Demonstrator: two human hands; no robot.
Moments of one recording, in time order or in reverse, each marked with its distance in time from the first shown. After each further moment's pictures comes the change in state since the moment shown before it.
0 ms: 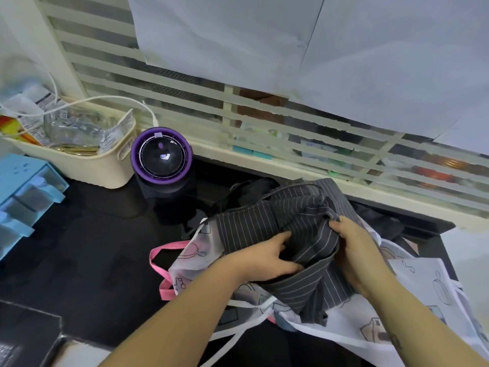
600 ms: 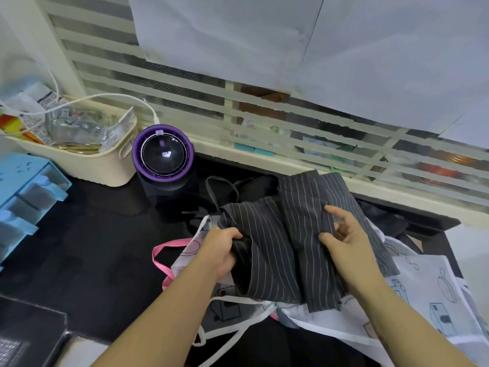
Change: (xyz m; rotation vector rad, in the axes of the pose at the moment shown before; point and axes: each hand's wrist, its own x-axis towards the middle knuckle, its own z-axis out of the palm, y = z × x) left_hand -0.004 -0.039 -0.027 -1.156 0.656 -0.108; right_hand -0.007 0.013 0.013 -0.331 0.175 -0.144
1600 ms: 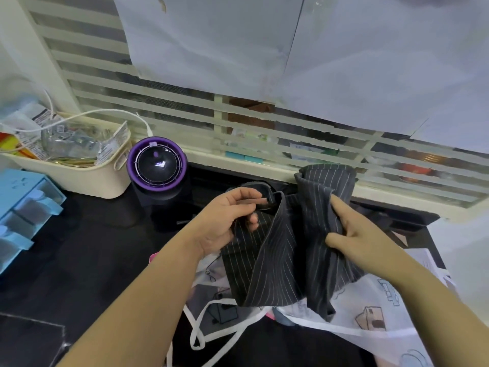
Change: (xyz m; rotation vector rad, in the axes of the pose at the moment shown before) left_hand -0.038 0.055 0.024 0.263 -0.558 0.177; right_hand -0.007 -0.034 -0.044 -0.378 -0.377 -0.171
